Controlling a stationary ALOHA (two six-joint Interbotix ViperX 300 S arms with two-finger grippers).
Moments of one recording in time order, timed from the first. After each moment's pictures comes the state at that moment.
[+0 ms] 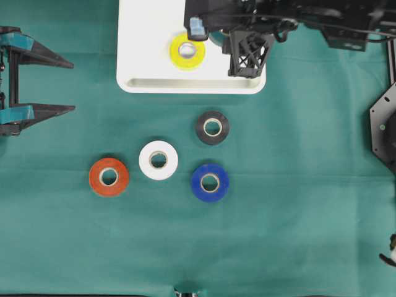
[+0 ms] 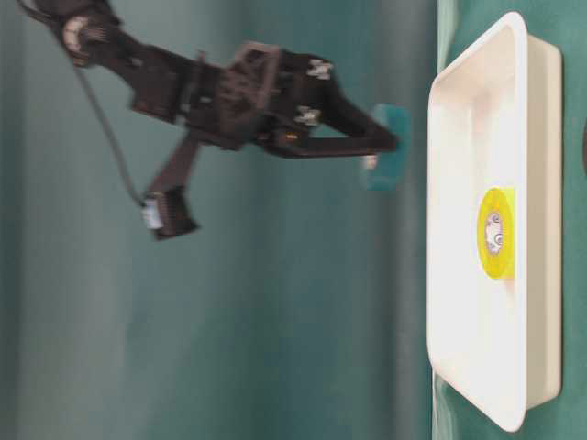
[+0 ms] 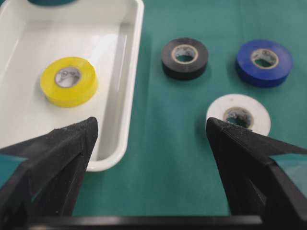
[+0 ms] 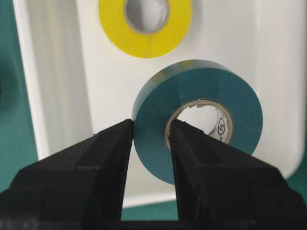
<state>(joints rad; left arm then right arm) 0.09 -0.89 1.14 -0.01 0.12 0.07 -0.29 0.06 0.32 -0.13 0.80 -0.02</state>
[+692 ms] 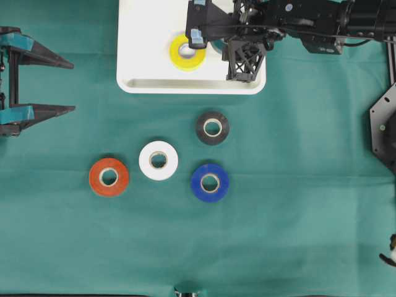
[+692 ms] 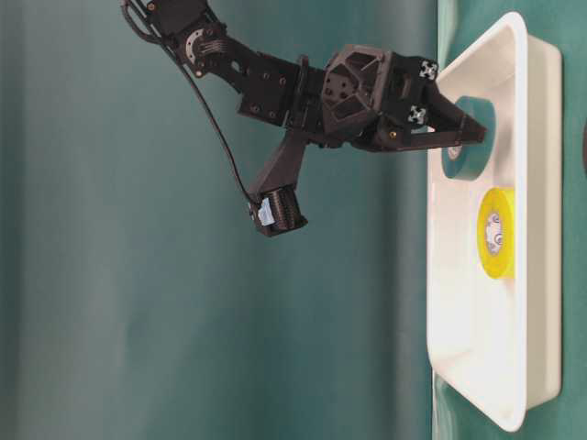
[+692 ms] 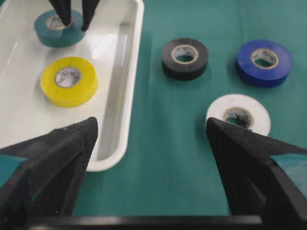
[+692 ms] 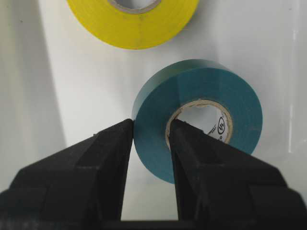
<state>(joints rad) 0.09 -0.89 1.14 -0.01 0.12 0.07 -0.35 0.16 0.41 -0.13 0.64 -0.02</state>
